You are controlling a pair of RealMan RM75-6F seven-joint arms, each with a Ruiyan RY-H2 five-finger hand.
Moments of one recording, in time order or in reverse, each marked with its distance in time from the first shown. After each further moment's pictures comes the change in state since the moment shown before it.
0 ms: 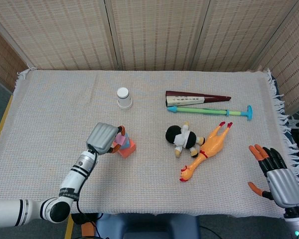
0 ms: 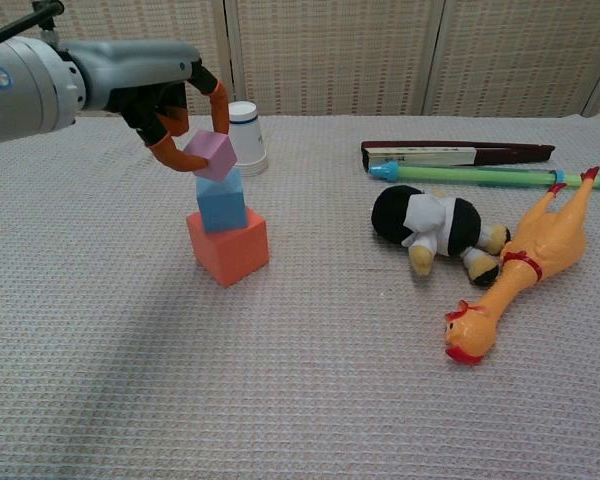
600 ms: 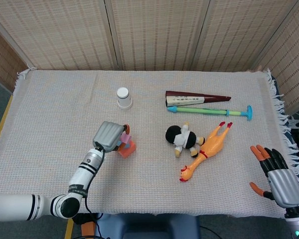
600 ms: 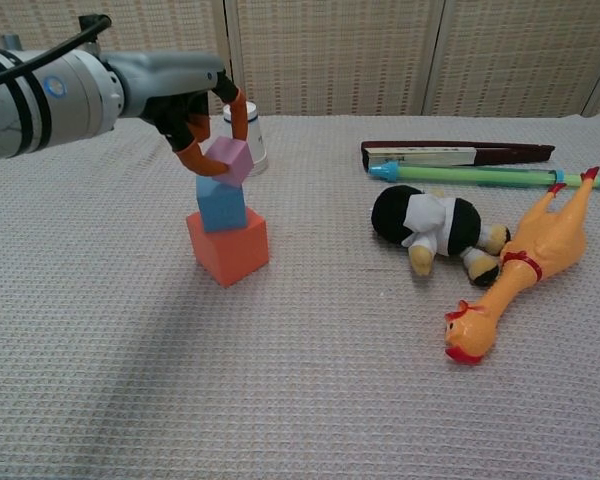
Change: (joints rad) left arm -0.084 -0.057 0.016 0.053 -0.086 0.030 0.021; right arm -0.003 0.008 0.001 -0.009 0.021 -0.036 -0.016
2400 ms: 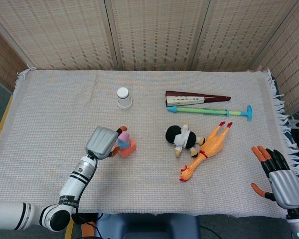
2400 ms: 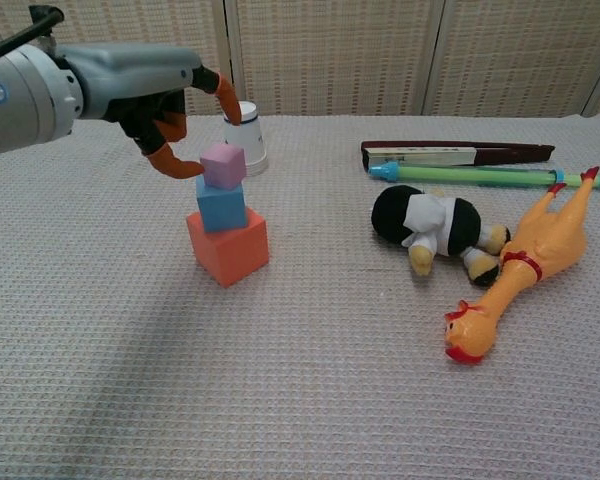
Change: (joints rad) left arm 0.054 0.075 0.122 -0.141 0.143 0.145 -0.020; right arm -0.009 0.013 -0.003 -0.011 0.001 0.006 -0.009
